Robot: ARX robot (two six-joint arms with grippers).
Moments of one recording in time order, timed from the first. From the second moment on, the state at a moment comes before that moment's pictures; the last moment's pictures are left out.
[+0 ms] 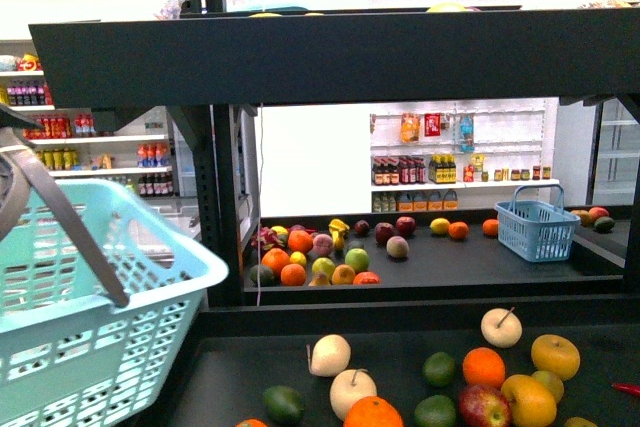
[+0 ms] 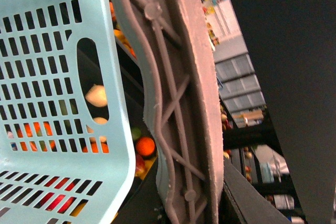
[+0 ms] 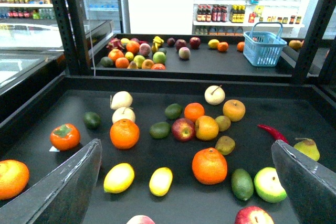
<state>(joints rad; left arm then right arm) 0.16 1.59 1.24 0.19 0.58 -0.93 0.00 0.00 0.02 0.00 0.00 -0.01</state>
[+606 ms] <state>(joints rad) -0.17 1.66 1.22 0.20 0.68 -0.77 0.00 0.00 0.01 0.00 0.00 -0.01</state>
